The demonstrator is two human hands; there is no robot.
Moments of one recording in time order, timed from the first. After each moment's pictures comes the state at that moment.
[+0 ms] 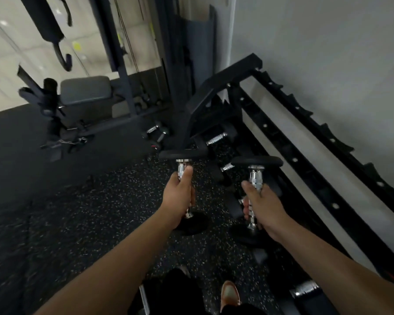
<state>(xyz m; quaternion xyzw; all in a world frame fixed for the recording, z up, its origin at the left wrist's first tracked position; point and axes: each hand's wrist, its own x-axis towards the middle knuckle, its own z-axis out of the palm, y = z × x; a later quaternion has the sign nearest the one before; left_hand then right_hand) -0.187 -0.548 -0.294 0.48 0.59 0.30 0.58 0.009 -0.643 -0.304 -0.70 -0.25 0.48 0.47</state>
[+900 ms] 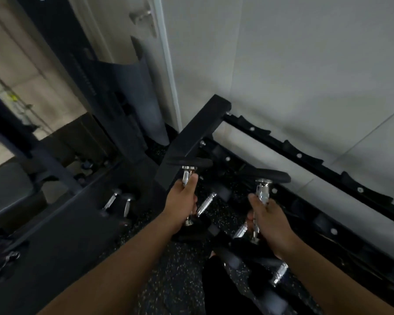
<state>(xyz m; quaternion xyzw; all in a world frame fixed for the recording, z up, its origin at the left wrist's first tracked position) -0.017 -0.094 -0.328 0.58 0.47 0.13 0.64 0.103 -0.282 -0.326 -0.75 -0.04 0.36 0.55</state>
